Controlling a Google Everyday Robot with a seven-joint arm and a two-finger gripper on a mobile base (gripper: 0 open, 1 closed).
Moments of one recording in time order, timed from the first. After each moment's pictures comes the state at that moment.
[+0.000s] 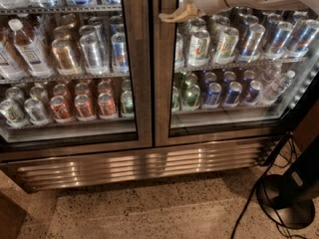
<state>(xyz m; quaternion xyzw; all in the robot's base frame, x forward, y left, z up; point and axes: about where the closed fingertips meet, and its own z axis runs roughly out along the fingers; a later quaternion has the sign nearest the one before) 0.664 -0.027 1.051 -0.72 0.38 -0.09 0.58</state>
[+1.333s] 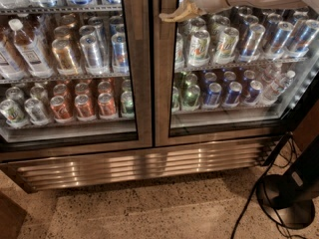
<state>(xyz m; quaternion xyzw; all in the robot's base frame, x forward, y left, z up) 0.665 -0.028 1.055 -0.72 0.37 -0.09 0.58</state>
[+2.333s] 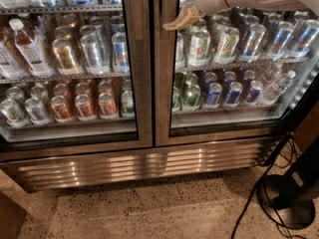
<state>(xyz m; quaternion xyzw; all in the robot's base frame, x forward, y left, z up) 0.664 -0.028 1.053 -0.72 0.36 -0.08 0.59</state>
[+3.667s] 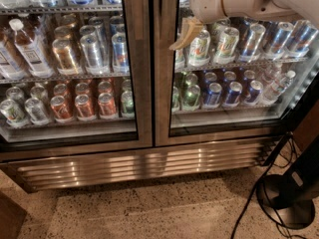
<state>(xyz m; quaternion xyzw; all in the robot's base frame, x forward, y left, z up) 0.658 -0.021 1.039 -0.72 0.35 -0.07 0.60</state>
